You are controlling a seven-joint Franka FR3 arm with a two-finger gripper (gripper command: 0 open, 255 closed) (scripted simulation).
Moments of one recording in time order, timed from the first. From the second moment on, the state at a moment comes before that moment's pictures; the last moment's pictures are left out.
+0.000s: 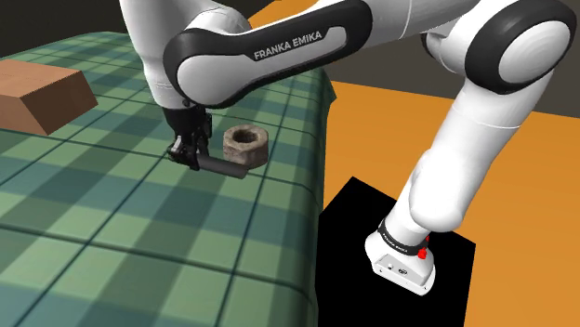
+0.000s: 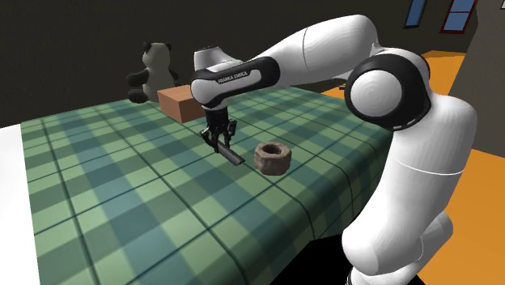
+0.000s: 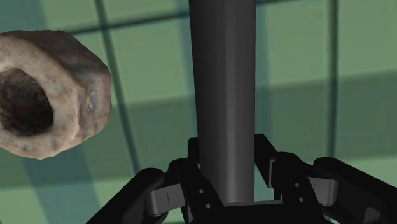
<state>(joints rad) 0.13 0.07 0.50 -1.85 -0.12 1.90 0.23</state>
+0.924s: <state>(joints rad) -0.04 0.04 0.35 -1.90 -0.10 1.96 -0.10</state>
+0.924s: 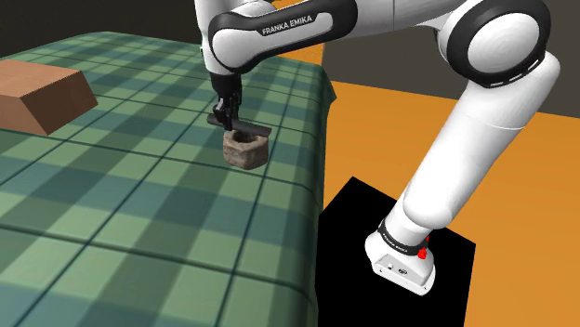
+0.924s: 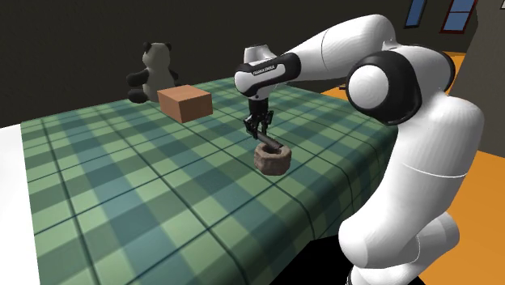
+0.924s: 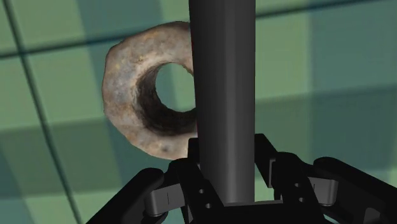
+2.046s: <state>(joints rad) -0.08 0.11 0.30 -1.98 -0.13 2.11 -0.17</state>
